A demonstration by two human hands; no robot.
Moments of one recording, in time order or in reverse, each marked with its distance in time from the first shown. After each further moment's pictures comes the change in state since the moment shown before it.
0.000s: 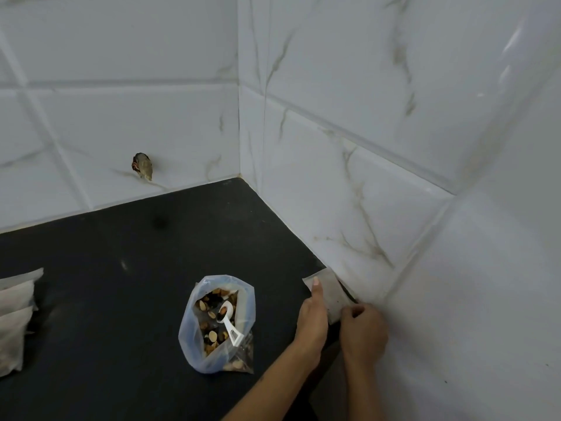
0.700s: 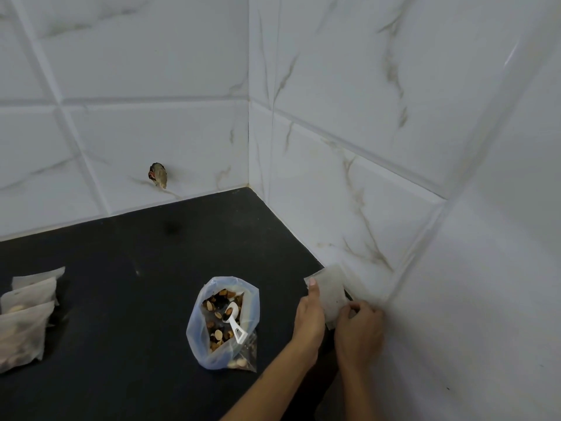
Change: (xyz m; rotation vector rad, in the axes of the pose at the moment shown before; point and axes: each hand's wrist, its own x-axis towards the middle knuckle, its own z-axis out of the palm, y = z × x) left_hand -0.001 0.000 -0.005 0.002 0.067 0.031; right_hand -0.008 -0.008 0.001 0.077 0.089 -0.126
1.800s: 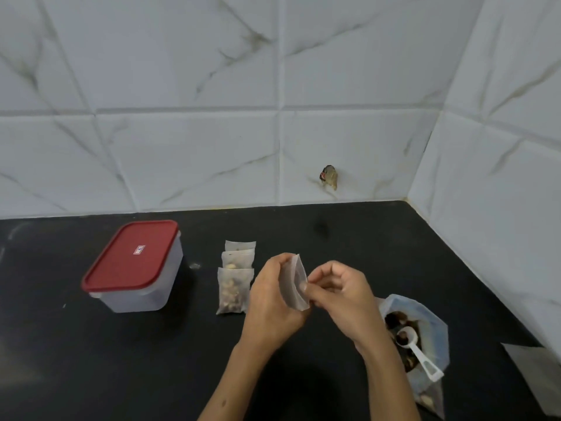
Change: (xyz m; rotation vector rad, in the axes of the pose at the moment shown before) left_hand -0.095 0.066 -0.323 0.693 0.642 0.883; right_hand -0.203 -0.226 0.029 0.541 -1.186 -0.473
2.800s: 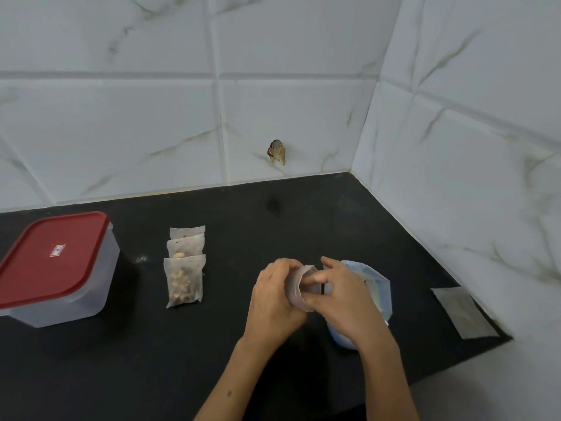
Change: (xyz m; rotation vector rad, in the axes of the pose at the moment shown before) left_hand -0.020 0.006 0.059 -0.072 -0.176 0.114; right_hand -0.032 0.015 -0.035 -0.555 0.035 0.137
